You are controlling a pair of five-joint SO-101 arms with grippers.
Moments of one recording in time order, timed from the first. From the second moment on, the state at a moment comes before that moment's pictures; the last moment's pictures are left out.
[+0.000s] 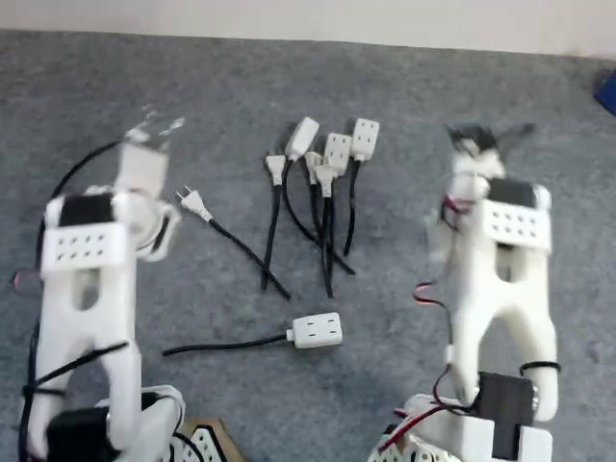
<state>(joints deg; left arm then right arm) -15.3 -25.5 34.0 65.5 -23.6 0.0 -9.9 13.1 79.2 16.5</state>
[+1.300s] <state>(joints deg) -18.9 -39.8 68.9 40.0 -13.7 -26.4 68.8 -82.1 95.5 -0.7</state>
